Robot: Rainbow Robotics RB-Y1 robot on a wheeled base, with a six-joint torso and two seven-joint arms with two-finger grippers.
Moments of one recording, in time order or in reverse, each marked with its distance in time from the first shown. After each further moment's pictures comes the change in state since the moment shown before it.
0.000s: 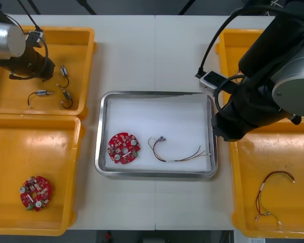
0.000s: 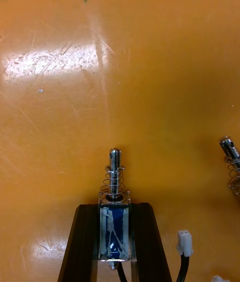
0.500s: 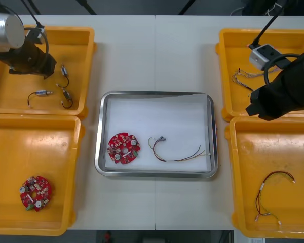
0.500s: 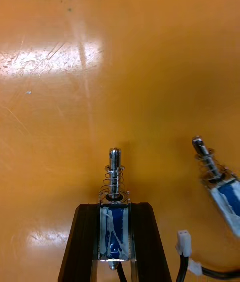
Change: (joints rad) right arm 0.130 -0.052 -0.320 0.032 -0.015 0.015 -0.001; left arm -0.041 0.001 0.000 0.003 0.036 0.078 0.000
